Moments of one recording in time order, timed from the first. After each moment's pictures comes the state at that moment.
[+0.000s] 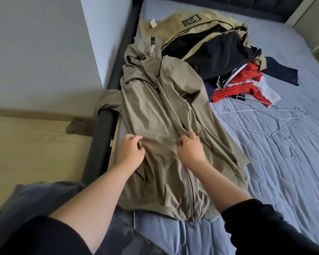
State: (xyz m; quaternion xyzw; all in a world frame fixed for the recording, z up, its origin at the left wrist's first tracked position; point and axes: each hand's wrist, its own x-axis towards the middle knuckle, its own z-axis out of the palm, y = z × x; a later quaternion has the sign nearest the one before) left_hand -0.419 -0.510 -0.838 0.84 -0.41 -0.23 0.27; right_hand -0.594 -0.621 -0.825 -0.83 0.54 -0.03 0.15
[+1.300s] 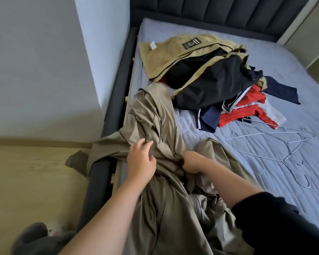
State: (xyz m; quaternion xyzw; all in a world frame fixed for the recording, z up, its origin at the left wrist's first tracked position) left_hand -0.388 -0.583 -0.819 0.81 -0.46 -0.16 0.32; right_hand -0.535 -0.713 -0.808 -0.83 0.45 0.25 0.21
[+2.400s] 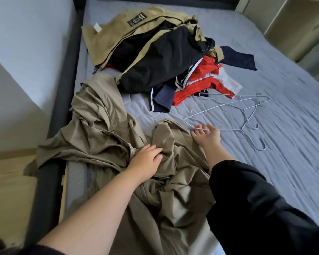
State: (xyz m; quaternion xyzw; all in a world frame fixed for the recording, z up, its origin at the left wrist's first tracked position) left_hand -0.519 -0.635 -0.825 0.68 -0.63 -0.34 0.16; right_hand -0.714 -0.801 -0.836 0.01 0.46 -0.54 0.70
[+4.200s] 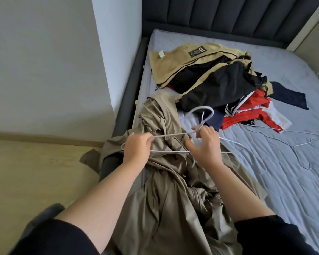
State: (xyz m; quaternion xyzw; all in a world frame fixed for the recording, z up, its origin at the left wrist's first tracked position) left_hand -0.366 -0.568 -0.770 0.79 -0.50 -0.03 0.37; right_hand -0.550 -0.677 -0.754 -0.84 0.39 -0.36 0.08
